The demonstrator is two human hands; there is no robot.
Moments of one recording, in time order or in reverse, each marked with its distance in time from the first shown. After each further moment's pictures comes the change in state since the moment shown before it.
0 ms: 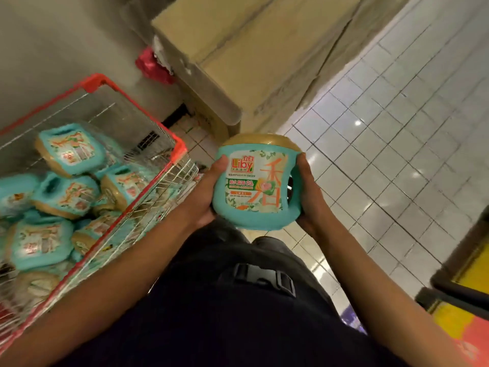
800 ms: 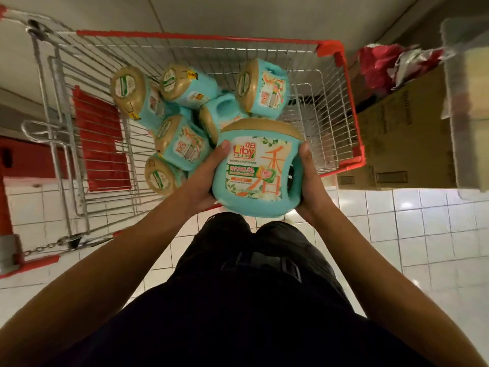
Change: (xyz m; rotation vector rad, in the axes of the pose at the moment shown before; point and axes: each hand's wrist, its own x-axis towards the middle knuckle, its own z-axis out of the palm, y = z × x) left_hand -0.252 0.011 -0.367 -0.612 0.304 0.251; right_hand 0.009 0.130 0.434 -0.350 -0.578 0.240
